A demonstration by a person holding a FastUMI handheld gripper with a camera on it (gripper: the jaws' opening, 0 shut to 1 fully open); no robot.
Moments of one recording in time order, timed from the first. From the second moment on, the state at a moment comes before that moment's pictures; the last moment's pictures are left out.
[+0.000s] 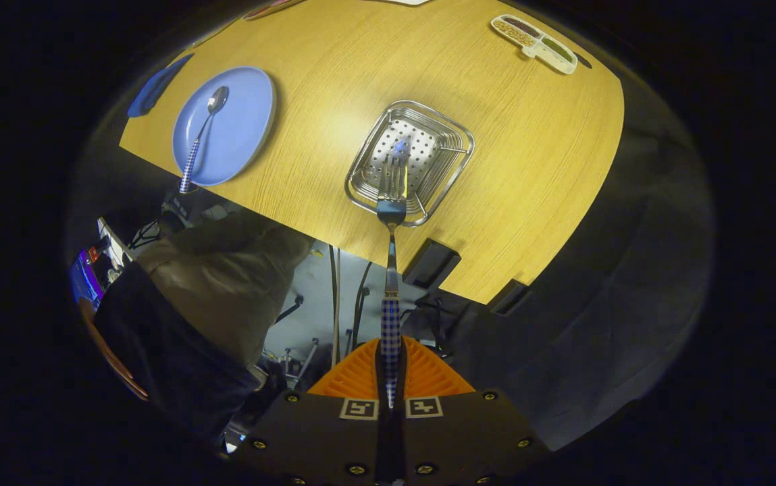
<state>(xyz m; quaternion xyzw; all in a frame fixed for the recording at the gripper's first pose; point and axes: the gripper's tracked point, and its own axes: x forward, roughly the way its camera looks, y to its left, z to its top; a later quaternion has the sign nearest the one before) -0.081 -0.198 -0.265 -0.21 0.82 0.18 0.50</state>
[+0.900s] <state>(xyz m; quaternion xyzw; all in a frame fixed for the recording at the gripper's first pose) -0.029 -0.185 -0.306 -0.22 0.87 0.16 0.41</state>
